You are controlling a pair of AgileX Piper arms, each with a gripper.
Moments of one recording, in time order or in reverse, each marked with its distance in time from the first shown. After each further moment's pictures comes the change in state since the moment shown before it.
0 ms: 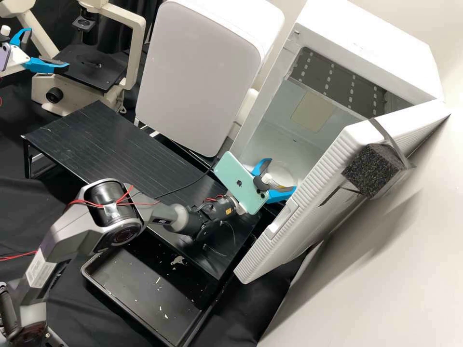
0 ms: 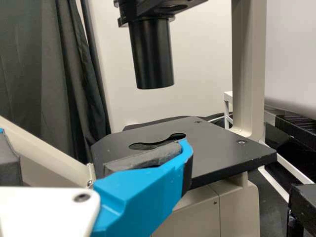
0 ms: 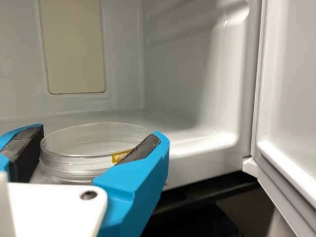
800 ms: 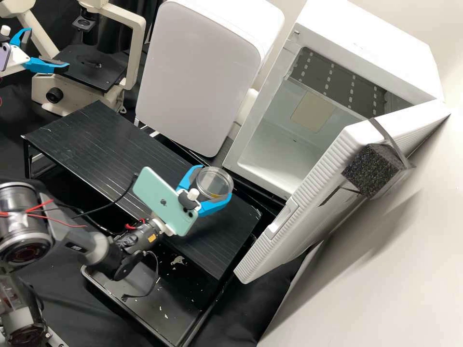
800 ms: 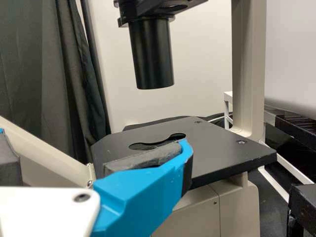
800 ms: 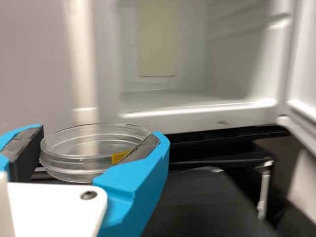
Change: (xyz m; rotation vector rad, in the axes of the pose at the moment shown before) left arm 0.000 0.000 0.000 0.000 0.000 0.000; right arm -0.184 -0.036 -0.029 -0.010 0.196 -0.102
